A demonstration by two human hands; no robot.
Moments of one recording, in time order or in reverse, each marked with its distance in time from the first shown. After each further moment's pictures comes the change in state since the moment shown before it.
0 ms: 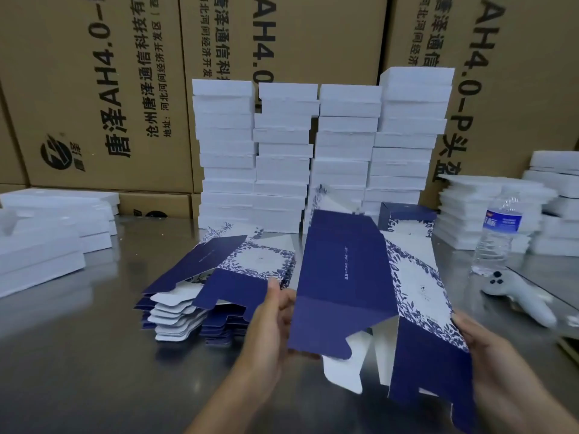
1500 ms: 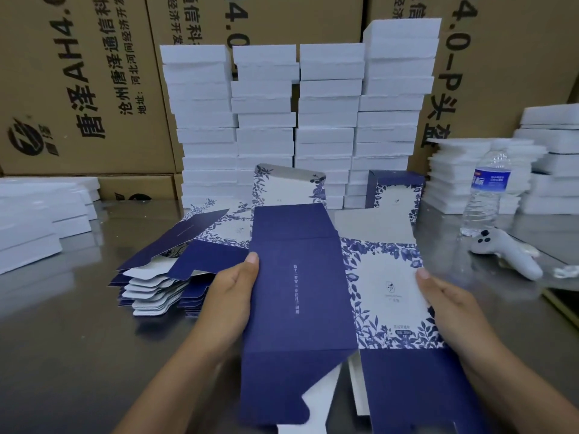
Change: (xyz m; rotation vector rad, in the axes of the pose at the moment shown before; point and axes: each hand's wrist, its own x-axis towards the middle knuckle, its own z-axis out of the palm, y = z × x) left_hand 0.005 -0.010 -0.021 0.443 0.206 0.103; right_hand -0.006 0.021 0.006 -0.613 0.185 -0.342
